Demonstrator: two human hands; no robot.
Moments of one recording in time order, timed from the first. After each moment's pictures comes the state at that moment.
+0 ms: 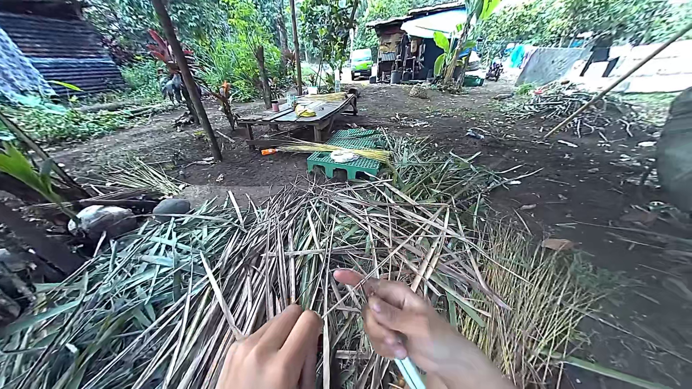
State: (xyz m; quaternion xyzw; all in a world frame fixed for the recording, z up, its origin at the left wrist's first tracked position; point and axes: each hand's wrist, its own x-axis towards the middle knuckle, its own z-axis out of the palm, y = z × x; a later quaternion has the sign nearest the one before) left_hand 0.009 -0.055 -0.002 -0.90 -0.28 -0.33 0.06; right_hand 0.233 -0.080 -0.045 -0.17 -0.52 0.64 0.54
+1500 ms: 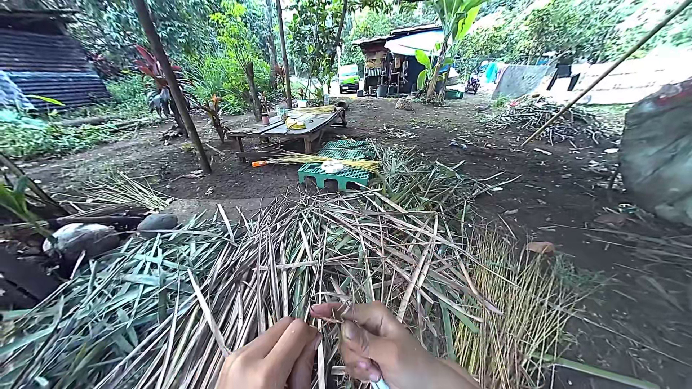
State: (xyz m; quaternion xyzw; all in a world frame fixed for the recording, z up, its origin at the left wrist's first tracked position) left_hand 0.013 -0.055 0.008 -0.89 -0.27 -0.35 -0.02; right_hand 0.205 -0.081 -0.048 -0.17 -0.54 0.58 0.58
